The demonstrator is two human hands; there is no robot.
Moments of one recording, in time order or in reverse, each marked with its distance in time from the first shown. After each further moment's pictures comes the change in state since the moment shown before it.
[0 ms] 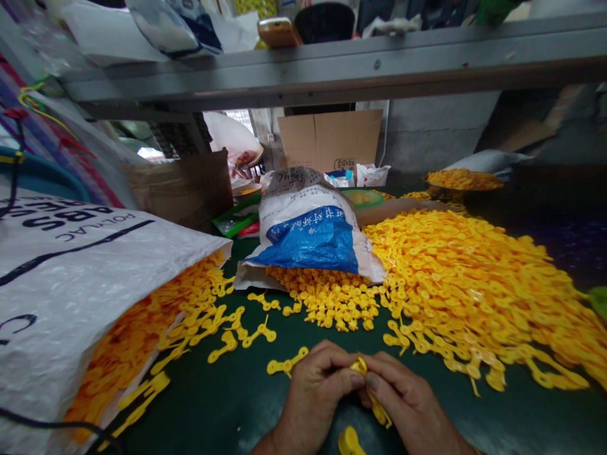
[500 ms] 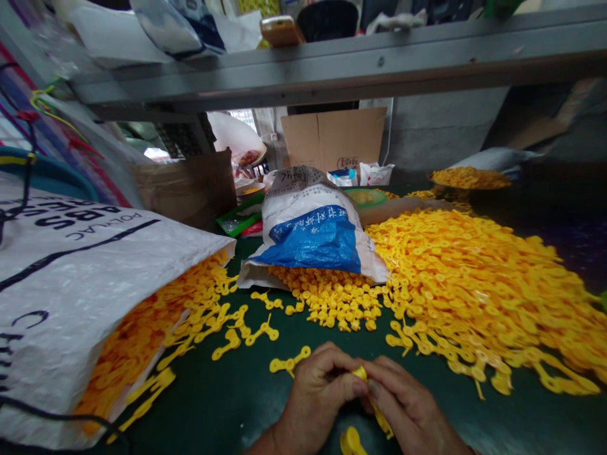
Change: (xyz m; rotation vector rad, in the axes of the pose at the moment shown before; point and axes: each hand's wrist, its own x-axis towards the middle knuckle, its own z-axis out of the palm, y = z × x) left_hand -0.001 -0.006 -0.003 -0.024 -0.048 -0.017; right_hand -0.003 0.005 0.000 -0.120 -0.037 -0.100
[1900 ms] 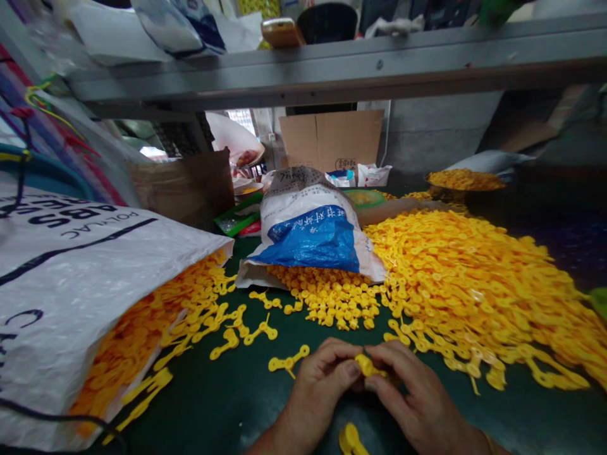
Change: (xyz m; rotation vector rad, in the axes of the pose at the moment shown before) left_hand 0.000 0.014 0.004 -0.169 -0.073 -0.080; right_hand 0.003 0.004 -0.012 -0.243 0.164 -0.176
